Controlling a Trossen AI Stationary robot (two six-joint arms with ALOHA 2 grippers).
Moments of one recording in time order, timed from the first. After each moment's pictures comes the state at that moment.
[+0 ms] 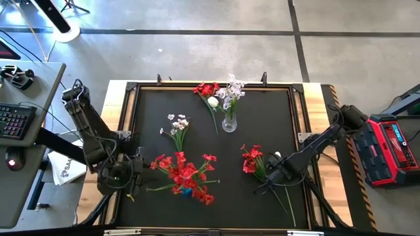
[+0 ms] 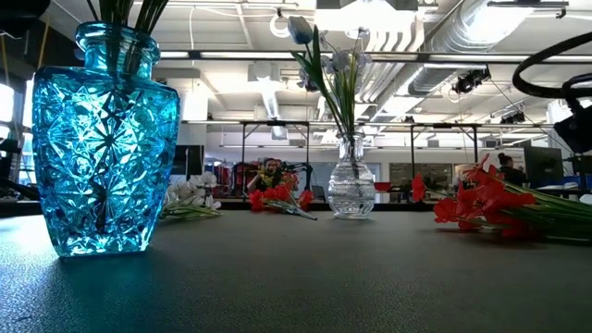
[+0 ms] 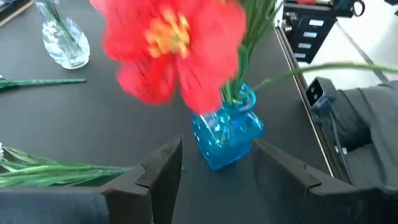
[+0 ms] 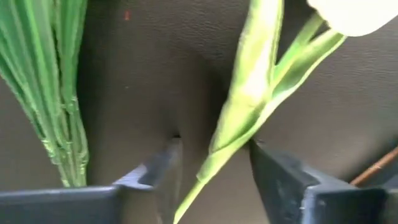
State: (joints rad) left arm -1.06 1.01 0.69 -0.52 -0.87 -0.80; right arm 0.65 1.48 0.69 -0.85 -0.13 1.54
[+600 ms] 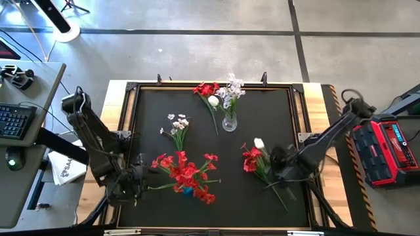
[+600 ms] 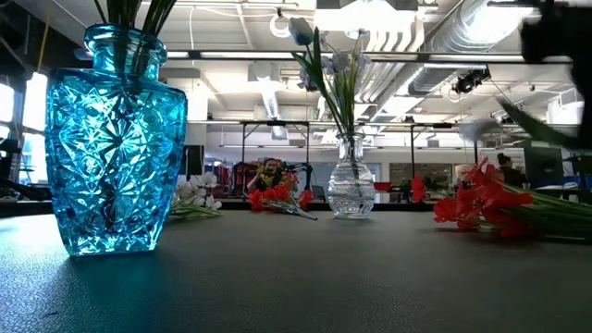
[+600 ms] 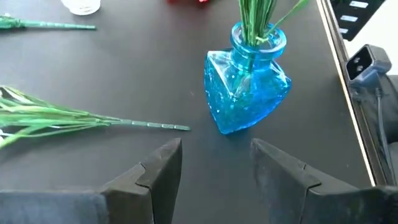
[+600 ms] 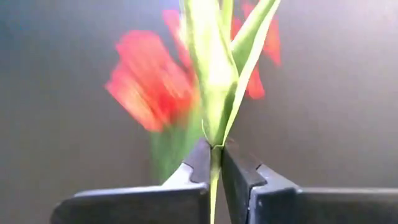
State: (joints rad) left arm -1.09 1.22 0.69 -0.57 -0.87 -1.09; right arm 0.71 1.26 0.82 -0.99 0.42 1.50
